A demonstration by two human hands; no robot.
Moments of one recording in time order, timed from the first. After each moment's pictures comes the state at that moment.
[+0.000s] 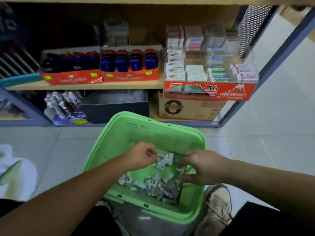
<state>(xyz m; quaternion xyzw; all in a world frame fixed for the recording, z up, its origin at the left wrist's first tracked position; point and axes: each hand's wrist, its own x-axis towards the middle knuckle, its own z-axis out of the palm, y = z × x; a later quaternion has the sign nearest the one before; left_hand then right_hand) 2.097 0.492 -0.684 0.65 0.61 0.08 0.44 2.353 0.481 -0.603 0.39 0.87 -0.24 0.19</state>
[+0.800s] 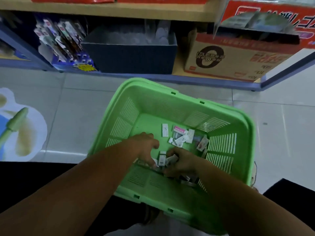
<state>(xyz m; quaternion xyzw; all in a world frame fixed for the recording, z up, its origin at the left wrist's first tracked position) 2.043 0.452 -0.803 0.71 0.48 -0.33 0.40 2.262 0.426 -0.840 0.56 0.51 -0.62 0.19</state>
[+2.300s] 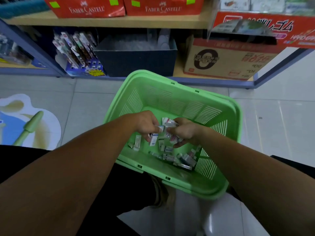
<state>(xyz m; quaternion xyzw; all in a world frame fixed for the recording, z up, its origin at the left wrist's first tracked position) 2.026 0.484 -0.723 0.54 0.62 -0.11 0.55 2.219 0.482 -0.750 0.60 0.40 -0.69 0.02</state>
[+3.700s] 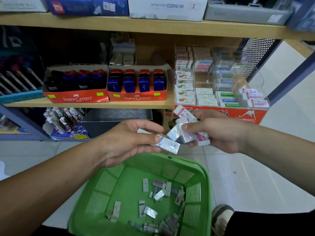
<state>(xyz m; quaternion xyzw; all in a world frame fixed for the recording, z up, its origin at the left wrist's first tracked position) 2.061 0.540 -0.512 0.36 0.50 0.32 0.73 2.310 0.589 -0.502 0.54 0.47 -0.67 -0.18</state>
